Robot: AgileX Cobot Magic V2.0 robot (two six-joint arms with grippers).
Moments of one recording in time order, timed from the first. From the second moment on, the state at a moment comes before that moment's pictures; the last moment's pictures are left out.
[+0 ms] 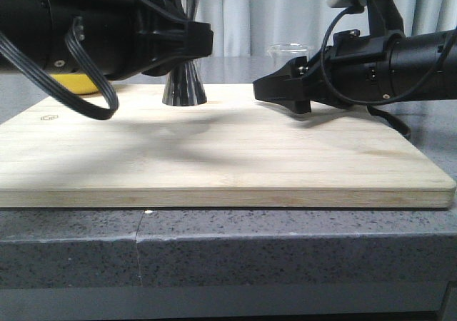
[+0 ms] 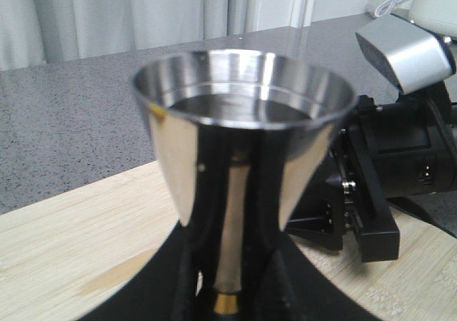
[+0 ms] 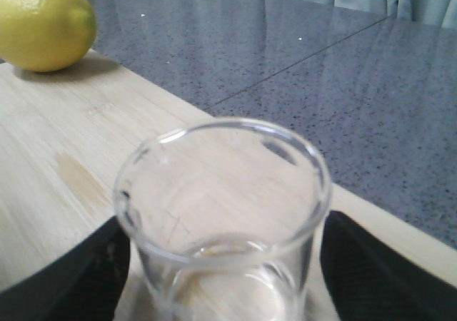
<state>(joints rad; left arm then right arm) -0.73 1.53 -0.65 0.07 -0.67 -0.16 0.17 1.84 -0.83 -0.74 -0.90 0.38</state>
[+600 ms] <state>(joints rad) -0.72 1.53 -0.65 0.07 -0.64 -0.16 0.17 1.77 -0.90 -0.75 -0.95 0.38</state>
